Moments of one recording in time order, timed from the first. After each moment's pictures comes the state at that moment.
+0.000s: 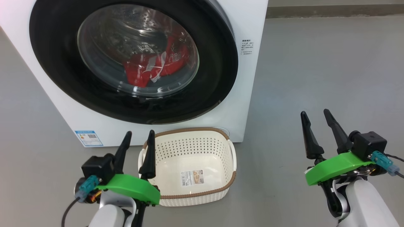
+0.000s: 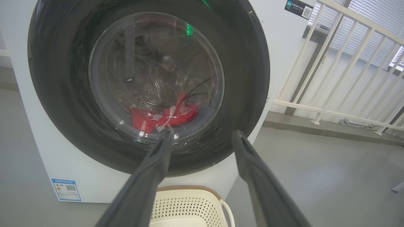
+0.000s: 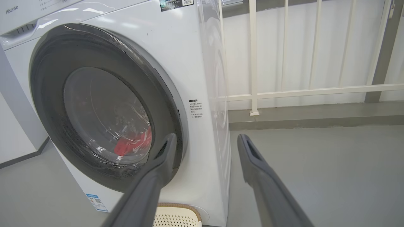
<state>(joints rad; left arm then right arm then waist) -0.33 0.03 -0.22 0.40 -0.44 0.02 -0.22 -0.28 -0.04 -0.02 0.38 0.33 0.13 -0.22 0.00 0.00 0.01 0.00</state>
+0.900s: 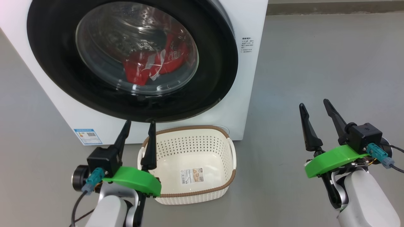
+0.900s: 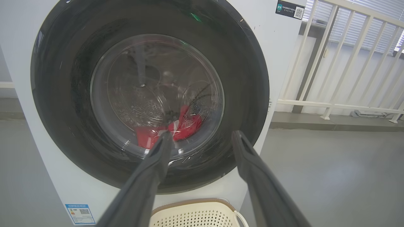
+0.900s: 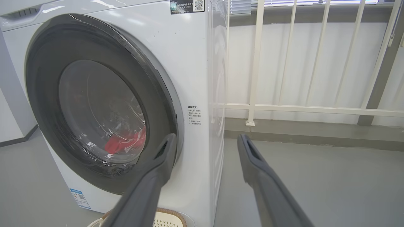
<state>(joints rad) -0.39 0.03 -0.23 0.42 -0.32 0.05 -0.25 -0.33 -0.05 -0.02 0.43 0.22 0.13 -0.26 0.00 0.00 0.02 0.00</state>
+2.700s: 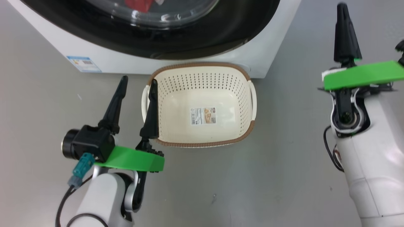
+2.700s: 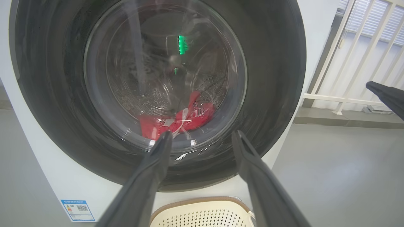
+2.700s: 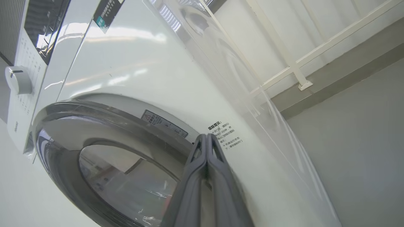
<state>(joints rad) -0.46 0.03 -0.23 0.19 -0.27 0.05 -0.26 -0.70 -0.06 0.02 0.46 0.85 0.13 -0.26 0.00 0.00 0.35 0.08</state>
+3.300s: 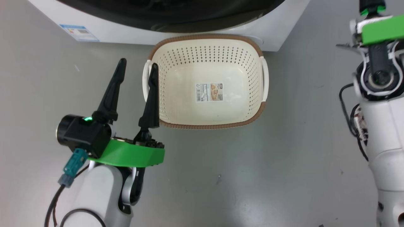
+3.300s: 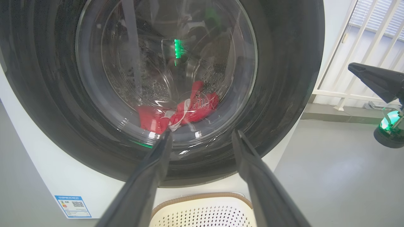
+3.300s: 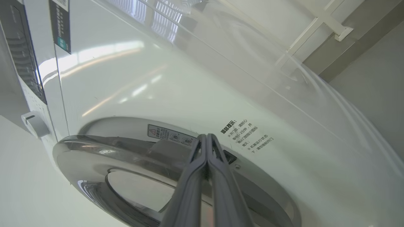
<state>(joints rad) -0.50 0.03 -0.23 0.12 -0.27 0.03 -0.26 -0.87 -0.13 0.06 0.38 1.25 0.13 -0.12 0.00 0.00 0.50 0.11</state>
